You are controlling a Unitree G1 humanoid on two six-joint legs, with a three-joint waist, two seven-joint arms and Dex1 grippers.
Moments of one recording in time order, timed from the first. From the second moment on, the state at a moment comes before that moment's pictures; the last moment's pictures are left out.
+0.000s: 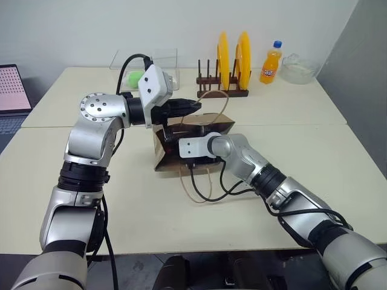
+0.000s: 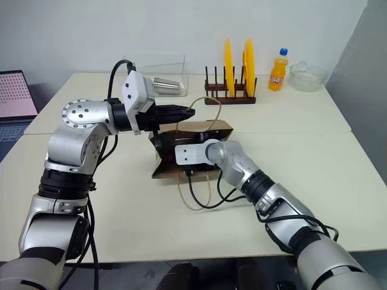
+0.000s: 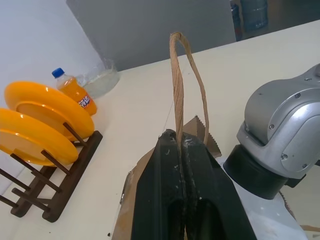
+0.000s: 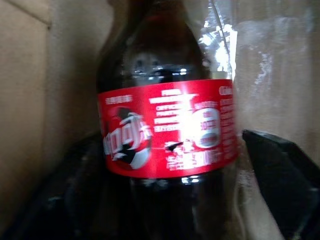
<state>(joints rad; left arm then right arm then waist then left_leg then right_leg) -0.87 0.61 -0.07 0.13 -0.29 0.25 -1.12 -1.03 -0.15 0.69 0.59 -0.57 0.23 0.63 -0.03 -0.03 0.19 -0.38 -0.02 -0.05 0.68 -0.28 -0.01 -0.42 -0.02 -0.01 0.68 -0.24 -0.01</state>
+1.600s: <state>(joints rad) -0.88 0.63 -0.08 0.28 -0.16 0.13 -1.11 -0.88 -0.48 0.02 -0.25 0.34 0.63 0.99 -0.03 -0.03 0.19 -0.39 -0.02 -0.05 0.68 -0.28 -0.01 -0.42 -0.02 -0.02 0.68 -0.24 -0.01</state>
